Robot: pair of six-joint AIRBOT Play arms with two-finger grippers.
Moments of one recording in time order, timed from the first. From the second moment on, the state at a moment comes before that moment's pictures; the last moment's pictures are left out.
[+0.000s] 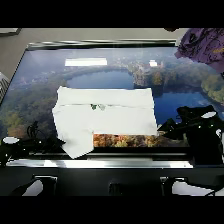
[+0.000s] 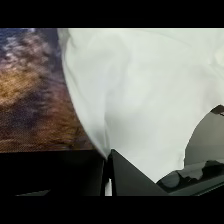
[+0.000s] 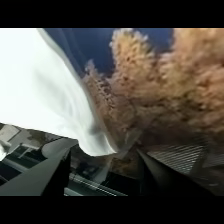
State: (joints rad) left arm 0.42 -1.06 0.34 0.72 -1.09 -1.10; right arm -0.44 -1.50 0.85 -0.89 1.33 1.26
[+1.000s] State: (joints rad) left arm 0.42 -0.74 0.61 1.09 -1.36 -1.56; right arm -0.29 -1.19 0.80 -1.07 1.35 1.44
